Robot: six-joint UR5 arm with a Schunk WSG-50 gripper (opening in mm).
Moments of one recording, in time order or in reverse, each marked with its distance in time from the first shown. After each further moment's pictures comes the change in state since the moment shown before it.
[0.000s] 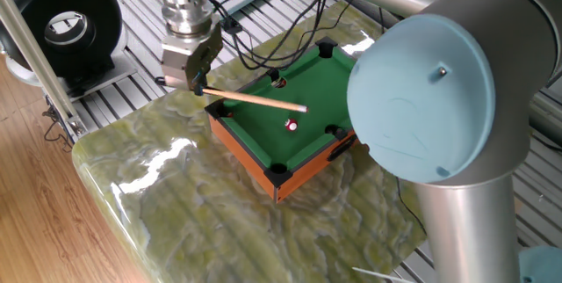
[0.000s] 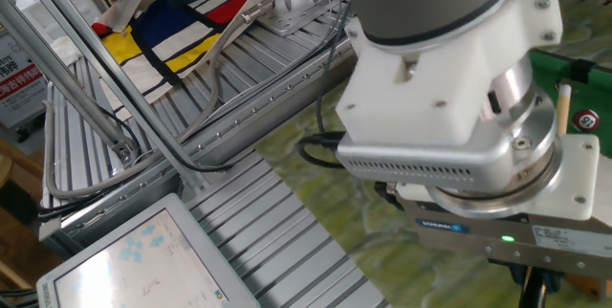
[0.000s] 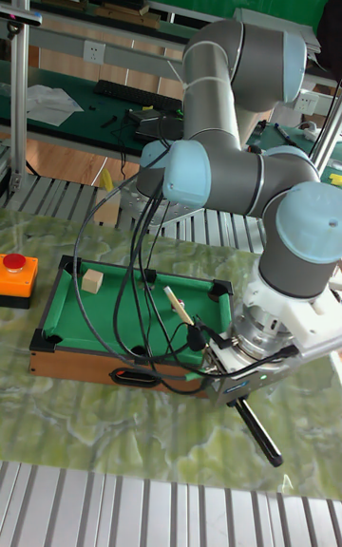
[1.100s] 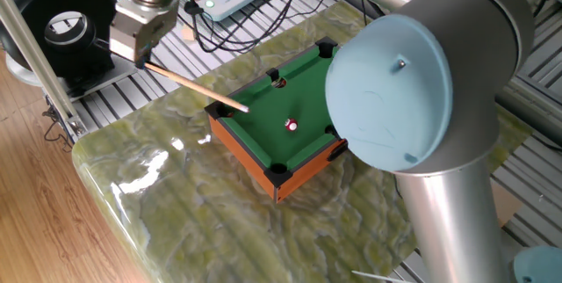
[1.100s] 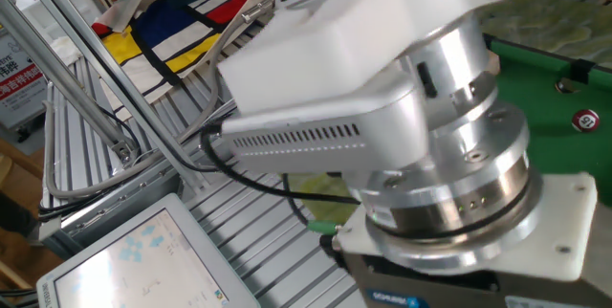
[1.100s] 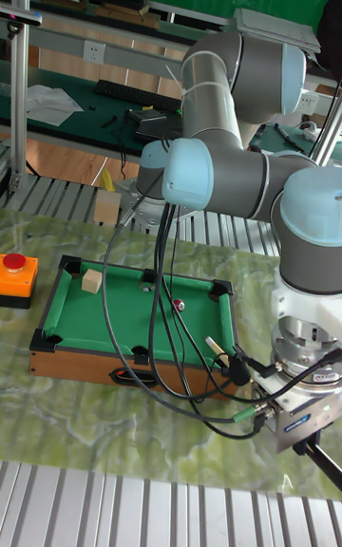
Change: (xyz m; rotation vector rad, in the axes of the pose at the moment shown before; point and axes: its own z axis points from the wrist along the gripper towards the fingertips) arm -0.113 0.026 -0.045 -0.111 -0.292 -0.027
